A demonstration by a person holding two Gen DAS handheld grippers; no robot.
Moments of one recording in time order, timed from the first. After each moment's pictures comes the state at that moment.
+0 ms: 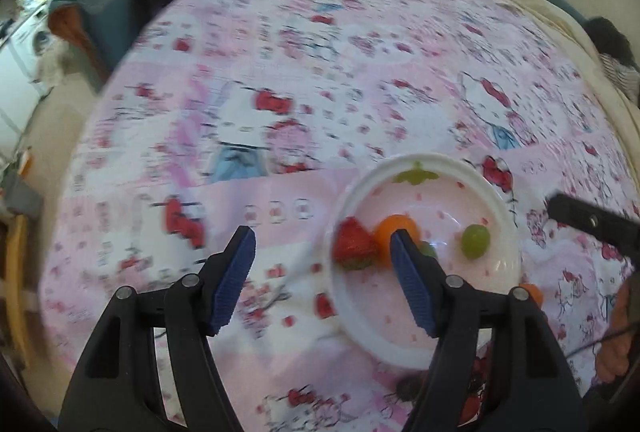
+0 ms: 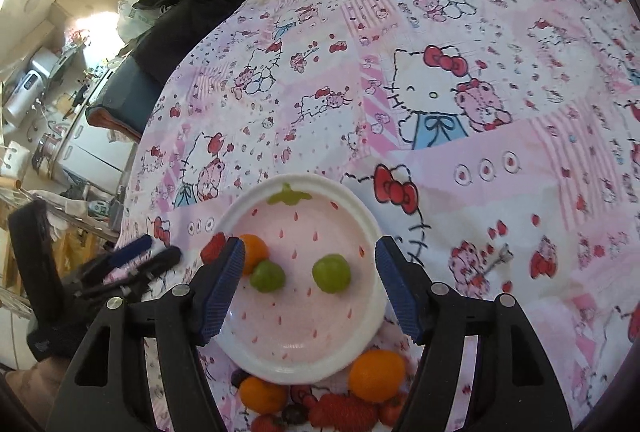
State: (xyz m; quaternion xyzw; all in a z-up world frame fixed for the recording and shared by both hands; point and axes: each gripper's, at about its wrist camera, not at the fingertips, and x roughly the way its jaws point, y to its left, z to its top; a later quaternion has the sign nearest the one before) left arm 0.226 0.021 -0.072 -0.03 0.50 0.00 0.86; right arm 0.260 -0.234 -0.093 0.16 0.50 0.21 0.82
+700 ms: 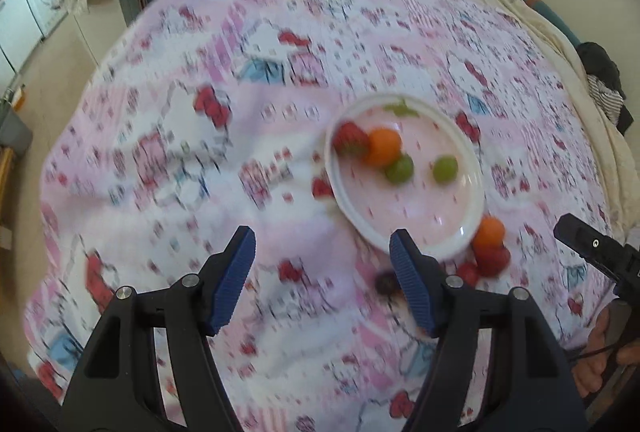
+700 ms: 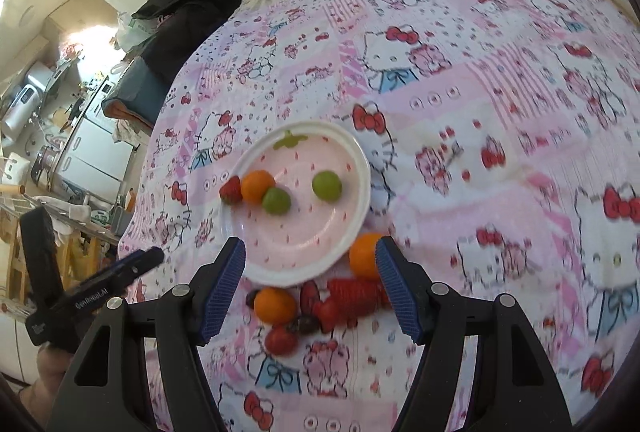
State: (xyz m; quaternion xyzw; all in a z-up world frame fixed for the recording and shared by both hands) left arm 0.133 0.033 -0.073 -0.11 0.54 -0.01 0.84; right arm 0.158 -0.259 -0.074 0.19 0.50 0.18 0.83
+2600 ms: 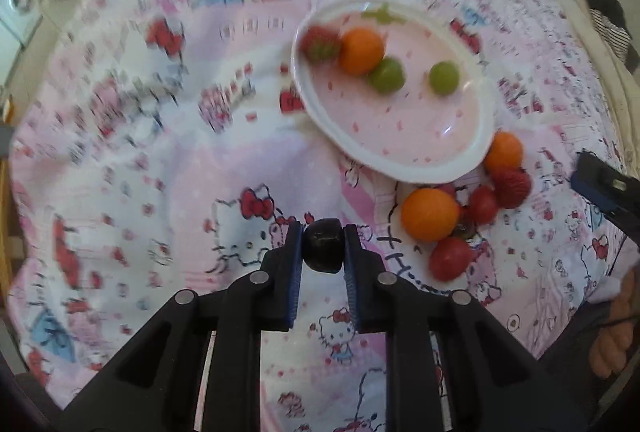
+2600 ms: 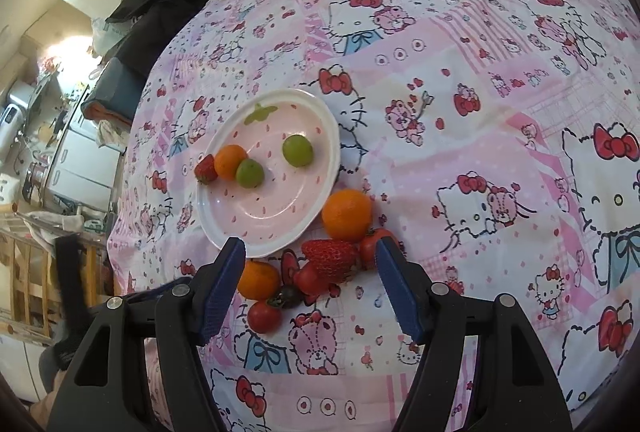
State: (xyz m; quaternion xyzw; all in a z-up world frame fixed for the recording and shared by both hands) left arm 0.118 -0.002 -0.104 -0.04 0.60 -0.03 0.80; right arm 0.147 -0.268 -0.098 0.21 0.53 0.14 0.81
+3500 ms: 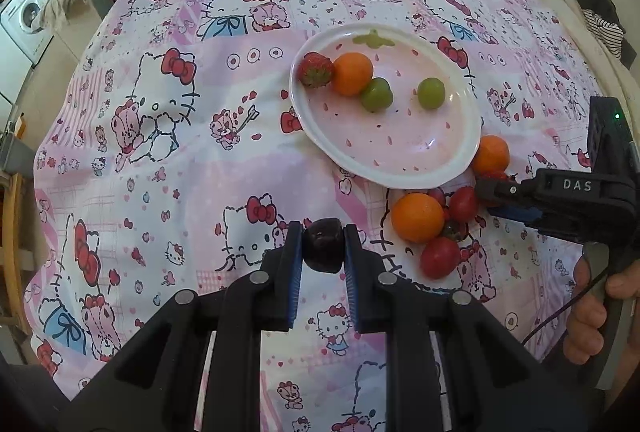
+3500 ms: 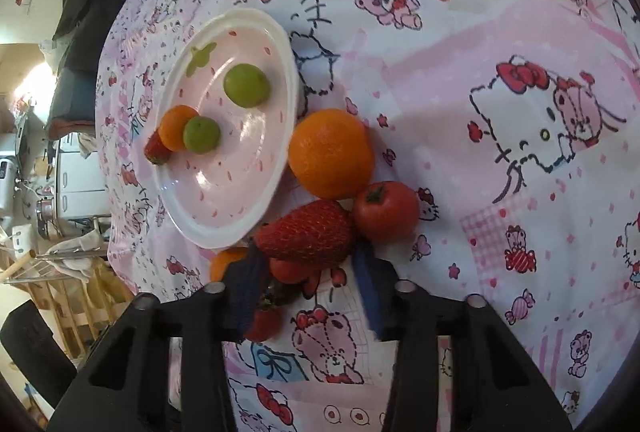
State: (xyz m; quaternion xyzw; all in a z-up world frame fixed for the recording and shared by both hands) left arm 0.110 -0.012 -0.094 -0.03 0.58 -0.02 0.82; right arm 0.174 -0.258 -0.177 0.30 0.64 0.13 0.69
